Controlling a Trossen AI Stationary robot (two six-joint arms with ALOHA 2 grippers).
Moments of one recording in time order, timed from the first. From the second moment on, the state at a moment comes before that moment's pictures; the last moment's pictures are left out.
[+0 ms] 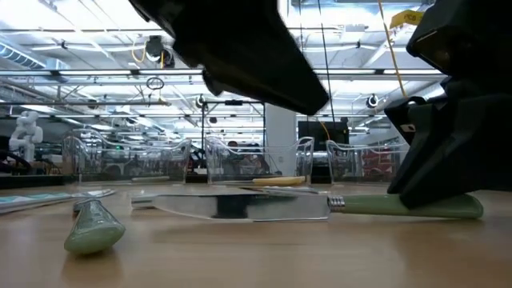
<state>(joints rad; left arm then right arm) -0.51 2.02 1.31 -0.04 -0.38 -0.35 0.67 1.79 0.68 0.26 0.48 0.35</state>
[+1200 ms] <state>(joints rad) -0.44 2.17 1.32 0.05 -0.26 -0.42 0.67 1.79 0.68 0.27 0.47 0.35</state>
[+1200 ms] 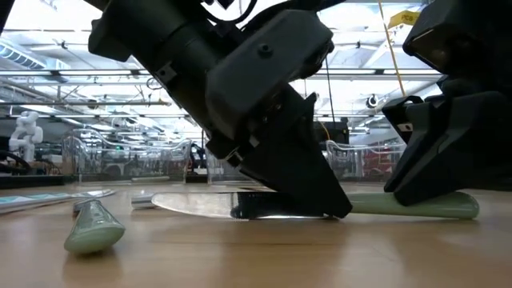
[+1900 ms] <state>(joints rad) -0.46 2.18 1.48 -0.23 -0.32 -0.32 0.67 1.73 0.68 0.17 0.43 0.57</state>
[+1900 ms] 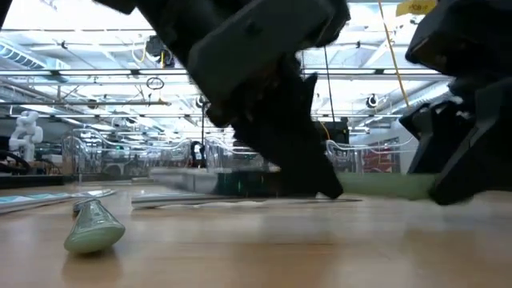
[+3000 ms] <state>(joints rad) -0.47 2.18 1.50 -0.22 -0.34 -0.42 0.67 1.76 0.68 0.19 0.42 0.48</state>
